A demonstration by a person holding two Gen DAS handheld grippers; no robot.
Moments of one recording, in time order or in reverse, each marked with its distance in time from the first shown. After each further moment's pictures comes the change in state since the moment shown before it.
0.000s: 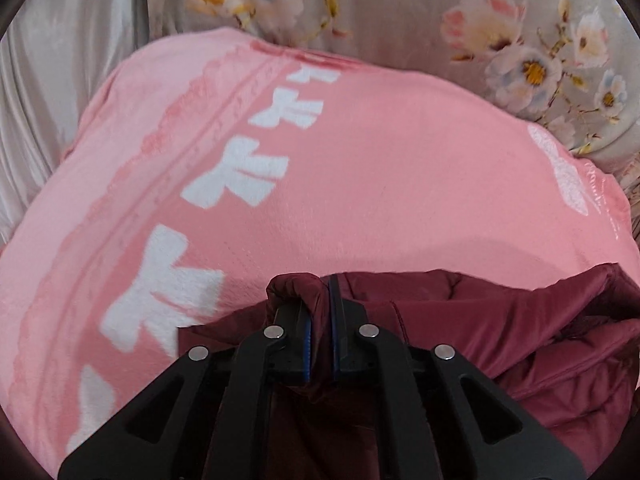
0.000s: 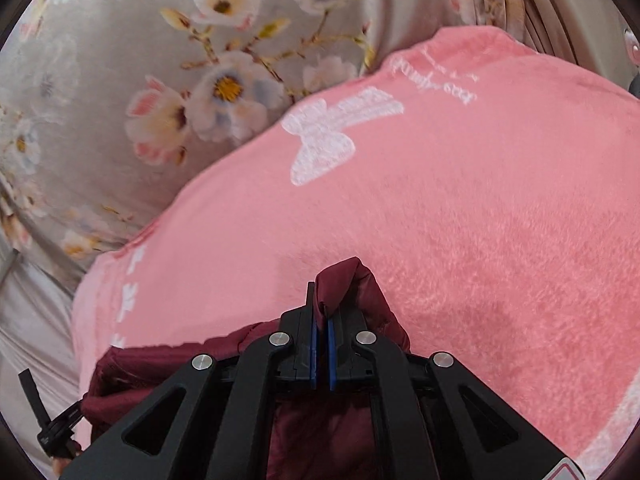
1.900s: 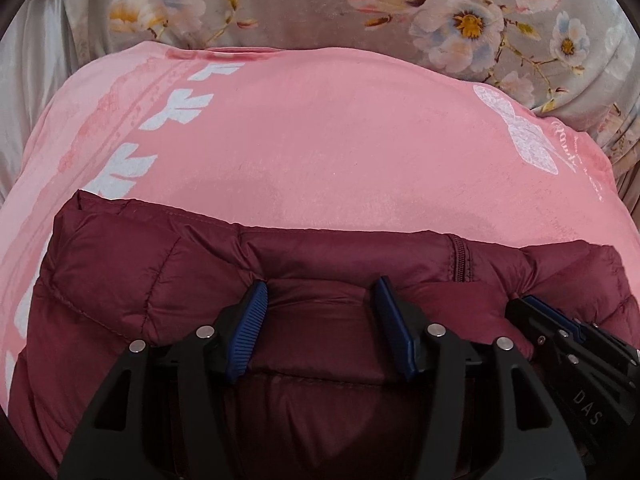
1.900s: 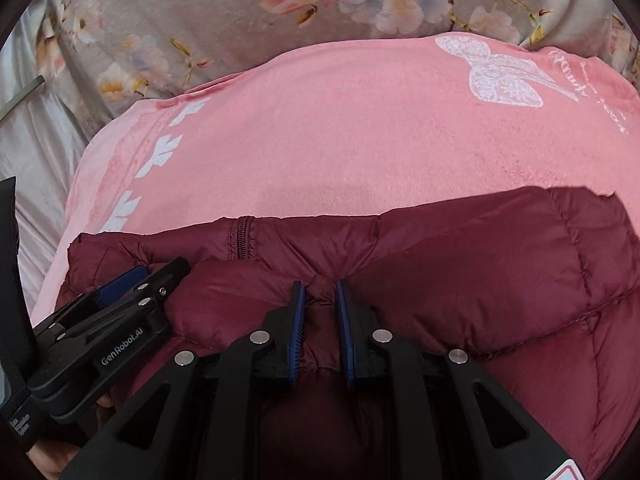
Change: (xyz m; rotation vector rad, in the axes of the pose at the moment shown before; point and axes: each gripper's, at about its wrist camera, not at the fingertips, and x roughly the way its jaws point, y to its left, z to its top) left arm 0.026 -0.133 -0.018 0.126 -0.024 -0.056; right arm 0.070 0.154 -0.091 -0.406 0.224 0.057
